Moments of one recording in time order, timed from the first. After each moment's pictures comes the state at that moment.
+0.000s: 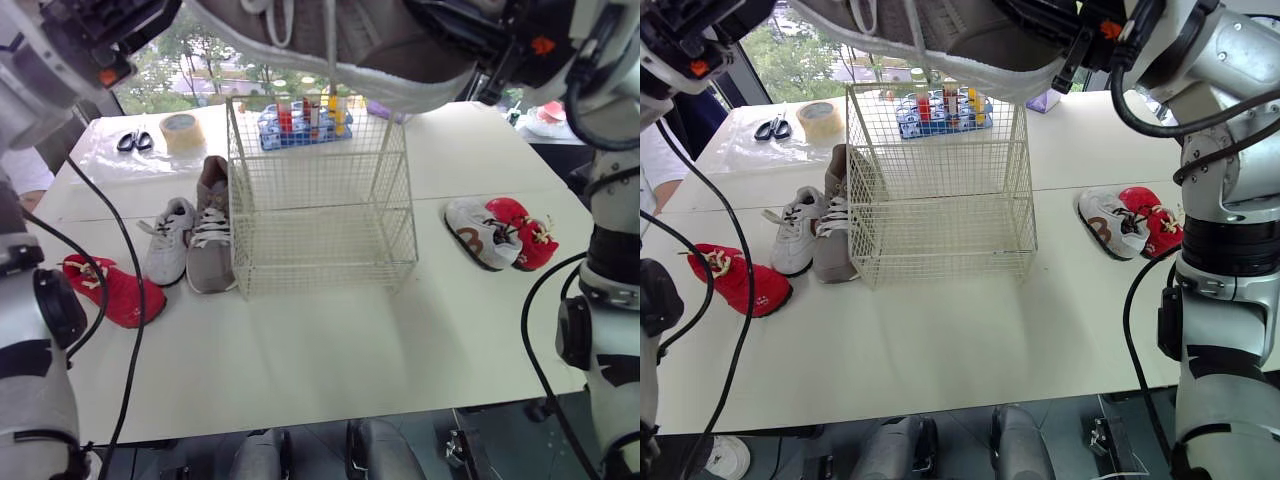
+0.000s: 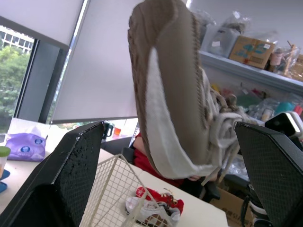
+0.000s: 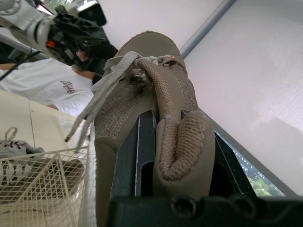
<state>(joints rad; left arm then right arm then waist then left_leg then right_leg) -1.31 0.85 0.25 0.58 -1.07 0.96 -0.95 -1.14 -0.72 -0.08 -0.09 0.48 0.27 0.90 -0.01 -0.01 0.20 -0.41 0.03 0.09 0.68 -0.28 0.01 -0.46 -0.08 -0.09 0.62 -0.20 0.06</state>
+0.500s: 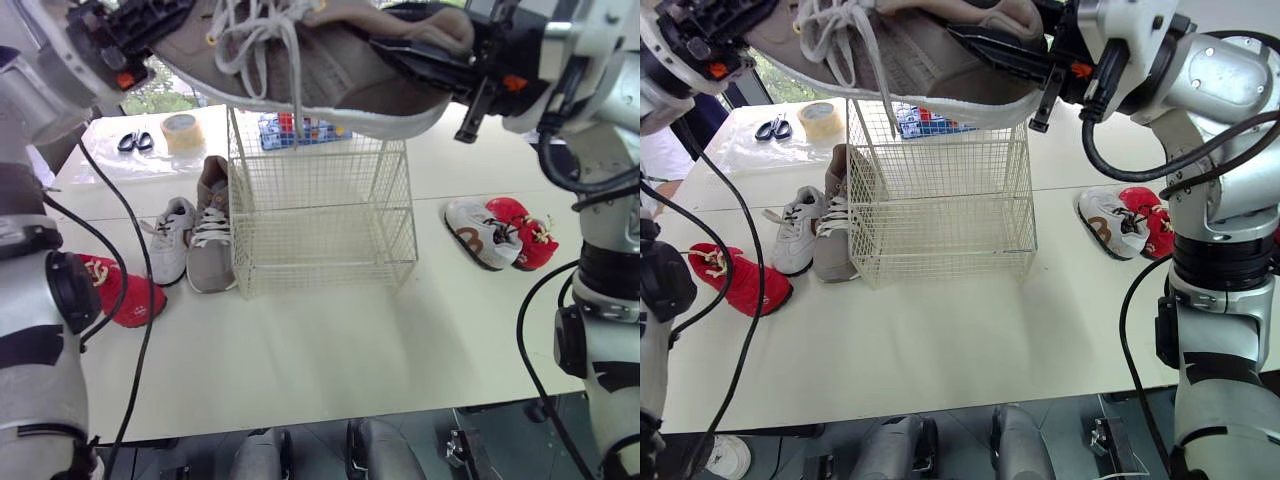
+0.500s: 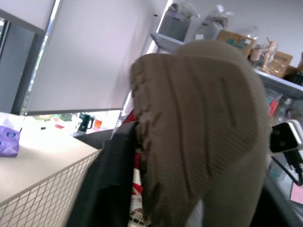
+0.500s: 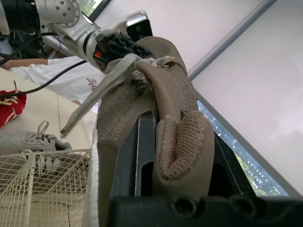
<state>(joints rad) -1.37 0.79 0.25 0.69 -0.89 0.97 -1.11 -1.09 -0.71 -0.05 -0.19 0.47 0.29 0.93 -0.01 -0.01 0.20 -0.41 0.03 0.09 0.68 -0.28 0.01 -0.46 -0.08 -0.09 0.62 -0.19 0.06</state>
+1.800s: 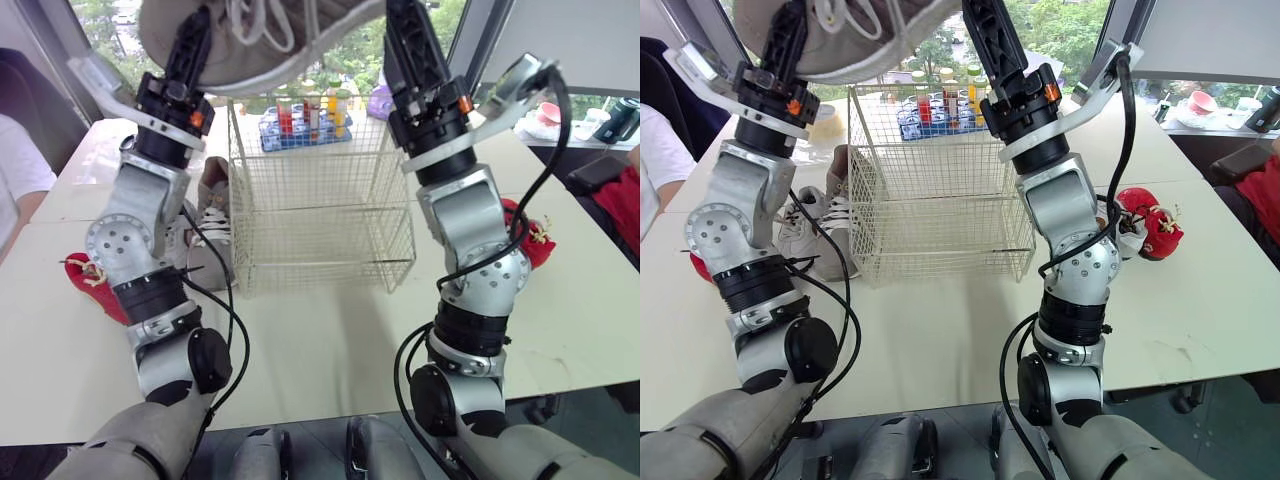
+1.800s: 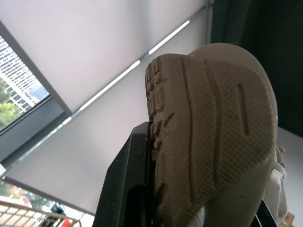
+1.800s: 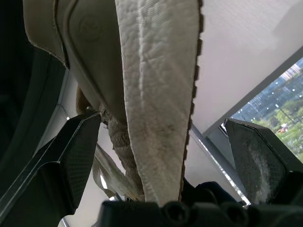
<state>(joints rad) -0.95 0.15 0.60 0.03 -1.33 0.75 -0.26 -0.86 0.02 -0.25 -0.25 1.19 0.49 0.10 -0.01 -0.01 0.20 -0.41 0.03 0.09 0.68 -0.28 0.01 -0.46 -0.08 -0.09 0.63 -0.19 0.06</state>
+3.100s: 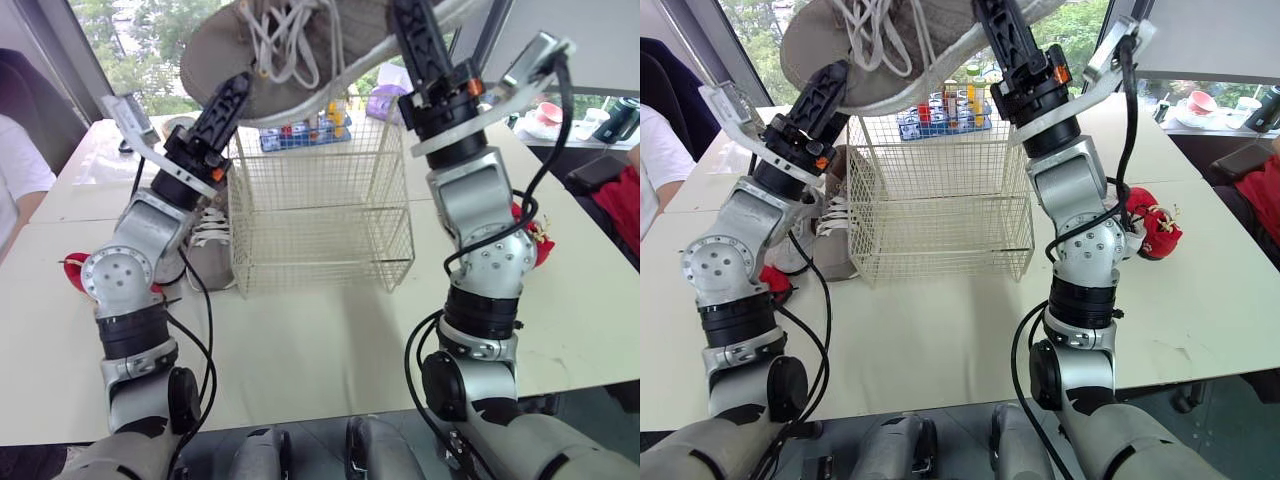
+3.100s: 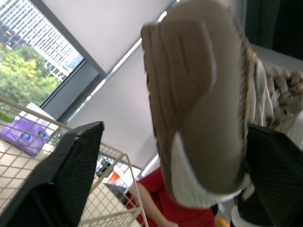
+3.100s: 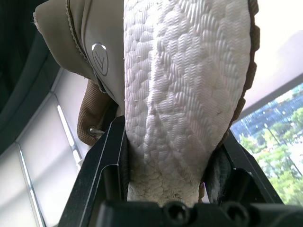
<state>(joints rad) -0.73 0.31 0.40 -0.09 -1.31 0.73 -0.28 -0.91 -0.06 -0.26 -0.18 1.10 0.45 0.22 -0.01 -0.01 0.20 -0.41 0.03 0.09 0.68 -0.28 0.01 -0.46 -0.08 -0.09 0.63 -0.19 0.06</state>
